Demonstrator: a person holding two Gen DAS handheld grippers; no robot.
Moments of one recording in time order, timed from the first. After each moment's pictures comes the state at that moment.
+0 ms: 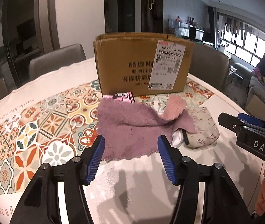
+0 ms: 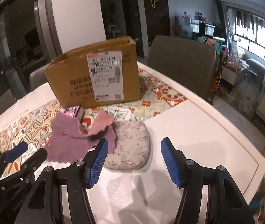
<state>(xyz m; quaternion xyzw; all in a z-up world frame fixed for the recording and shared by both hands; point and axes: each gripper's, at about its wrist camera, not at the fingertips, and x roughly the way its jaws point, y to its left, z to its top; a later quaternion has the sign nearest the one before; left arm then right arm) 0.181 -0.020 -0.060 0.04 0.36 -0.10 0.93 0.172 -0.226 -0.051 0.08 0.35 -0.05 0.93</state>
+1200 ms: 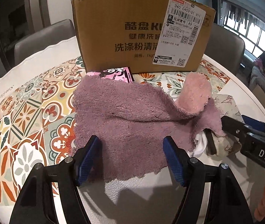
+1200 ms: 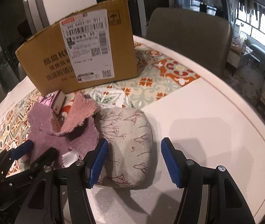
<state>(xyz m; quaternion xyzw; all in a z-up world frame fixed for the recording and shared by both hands) 0.249 -0.037 -0.115 0.05 0.43 -0.11 0.89 0.230 -0.234 -0.104 0.10 0.42 -0.04 0.90</state>
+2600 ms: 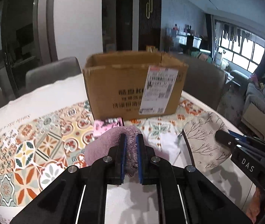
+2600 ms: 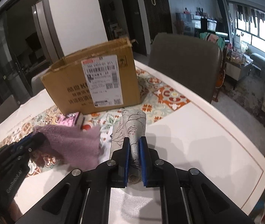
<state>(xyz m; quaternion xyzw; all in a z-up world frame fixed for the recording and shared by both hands) 0.197 -0.041 -0.014 0.03 0.32 -0.11 0.94 0.186 -0.241 -0.041 0.10 0.35 -0.03 0.93</state>
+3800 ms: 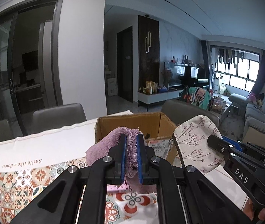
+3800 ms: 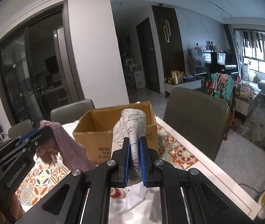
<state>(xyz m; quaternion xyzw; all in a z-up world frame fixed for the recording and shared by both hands) 0.205 -0.037 0.094 0.03 0.19 -0.12 0.98 0.197 -0.231 0.059 0.08 0.21 0.01 0.97</state>
